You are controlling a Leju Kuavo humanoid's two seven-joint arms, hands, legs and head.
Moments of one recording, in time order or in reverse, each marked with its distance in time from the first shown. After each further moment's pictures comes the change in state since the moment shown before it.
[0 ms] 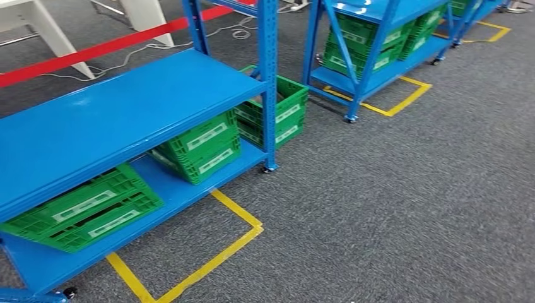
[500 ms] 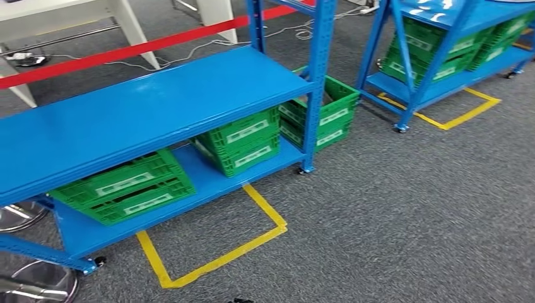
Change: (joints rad) left arm 0.002 0.000 0.000 0.000 -0.009 0.013 -0.006; right arm 0.013 -0.001 0.000 0.000 0.001 0.004 -0.009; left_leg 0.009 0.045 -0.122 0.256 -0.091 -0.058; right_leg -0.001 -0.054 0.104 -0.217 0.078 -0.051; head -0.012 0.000
